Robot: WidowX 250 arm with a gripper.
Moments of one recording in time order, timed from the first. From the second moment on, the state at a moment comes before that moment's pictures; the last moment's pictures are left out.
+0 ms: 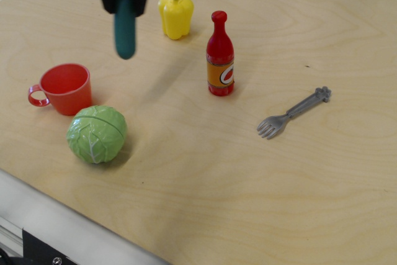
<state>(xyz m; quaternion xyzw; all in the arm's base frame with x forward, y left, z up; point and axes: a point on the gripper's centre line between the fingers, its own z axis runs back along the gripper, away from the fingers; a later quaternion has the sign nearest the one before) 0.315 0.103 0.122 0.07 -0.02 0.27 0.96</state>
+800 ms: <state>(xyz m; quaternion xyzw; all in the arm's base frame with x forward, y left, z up) 0.308 0.090 0.042 0.03 -0.03 0.46 0.89</state>
